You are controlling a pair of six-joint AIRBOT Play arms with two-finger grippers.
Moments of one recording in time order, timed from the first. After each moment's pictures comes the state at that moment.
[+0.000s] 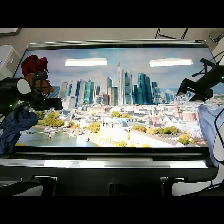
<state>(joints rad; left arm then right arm) -0.10 -1.35 1.30 1.53 -1.29 -1.66 -0.24 -1.64 1.83 -1.38 1.68 1.64</state>
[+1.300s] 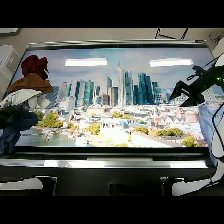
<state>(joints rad) 0.64 -1.54 1.25 1.43 -1.05 -1.66 -0.23 -1.68 1.82 -1.21 1.83 1.75</state>
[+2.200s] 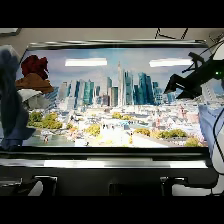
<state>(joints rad) 0.23 -0.78 1.21 1.02 -0.85 -1.54 -0.11 -1.53 1.82 -1.24 1.74 1.72</state>
